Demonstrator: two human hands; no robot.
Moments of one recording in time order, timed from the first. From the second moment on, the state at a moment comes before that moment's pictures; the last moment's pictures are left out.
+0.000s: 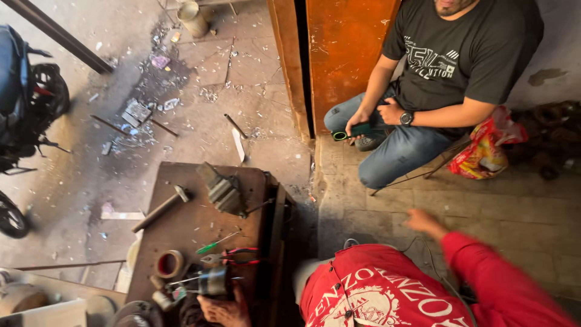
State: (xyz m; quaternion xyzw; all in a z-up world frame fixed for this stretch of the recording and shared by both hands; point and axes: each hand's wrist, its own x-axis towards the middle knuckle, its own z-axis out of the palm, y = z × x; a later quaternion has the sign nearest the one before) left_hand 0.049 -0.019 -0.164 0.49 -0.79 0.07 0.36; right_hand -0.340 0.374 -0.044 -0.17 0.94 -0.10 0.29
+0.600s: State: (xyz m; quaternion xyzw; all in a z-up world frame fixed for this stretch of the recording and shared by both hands) left_hand 0.045 -0.021 -0.166 0.56 -0.79 0.03 0.27; right_hand -0.307 0.363 -0.080 -0.23 0.90 -0.16 0.32
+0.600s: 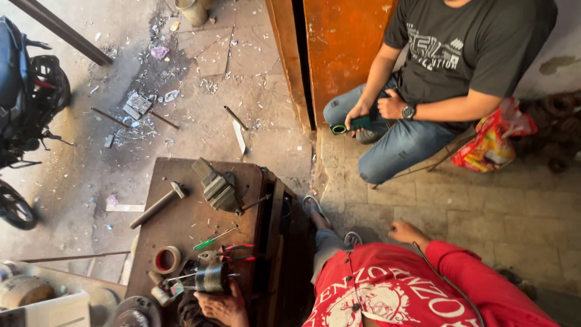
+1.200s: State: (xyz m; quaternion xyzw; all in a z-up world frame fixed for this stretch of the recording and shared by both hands) left_hand 0.054 -0.019 -0.178 0.59 -0.78 0.01 0.20; right_hand -0.298 0.397 -0.153 -0.18 0.89 -0.16 0.38
